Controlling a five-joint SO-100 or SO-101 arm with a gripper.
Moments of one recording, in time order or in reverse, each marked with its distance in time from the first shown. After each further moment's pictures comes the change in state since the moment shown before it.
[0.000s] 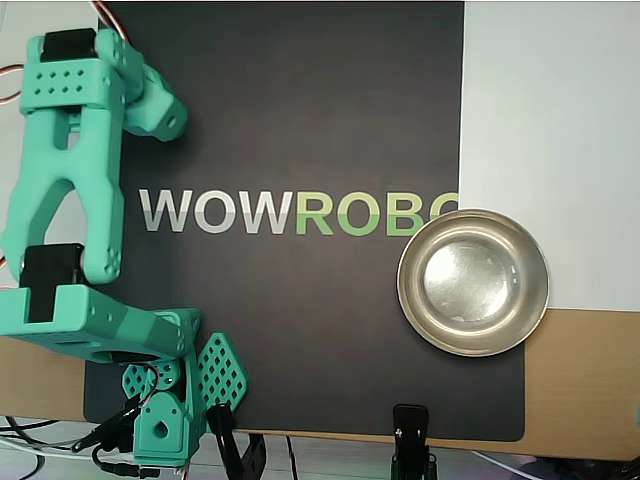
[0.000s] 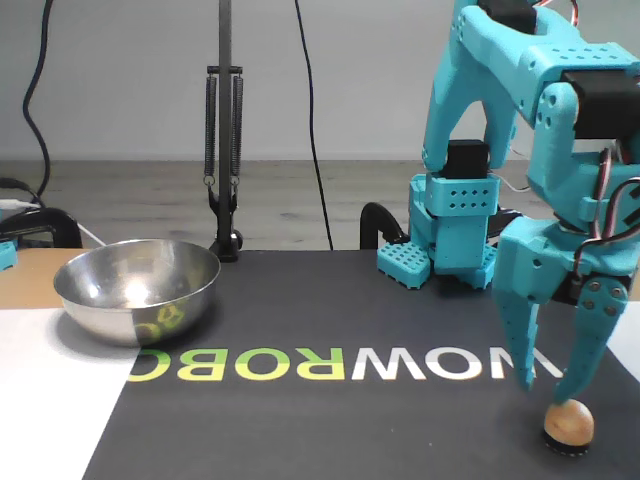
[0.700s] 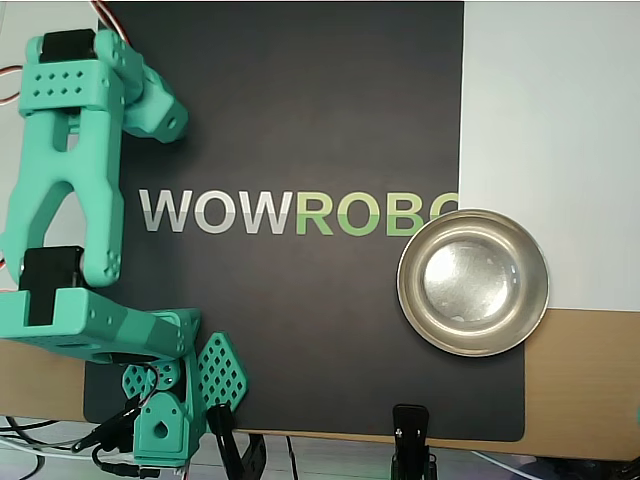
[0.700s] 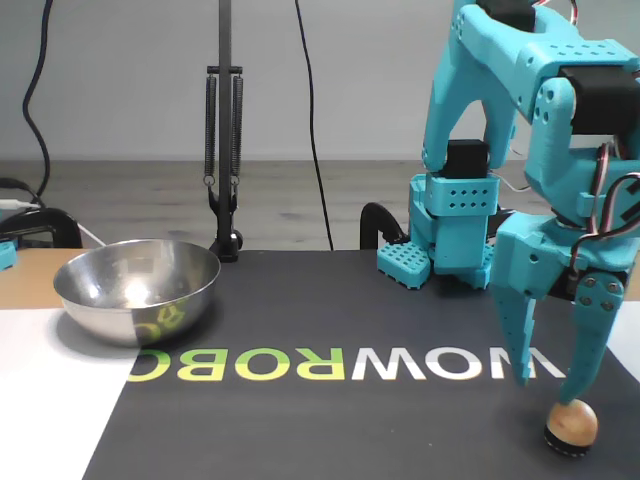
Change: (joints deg) arm 0.0 0.0 0.0 0.6 0.0
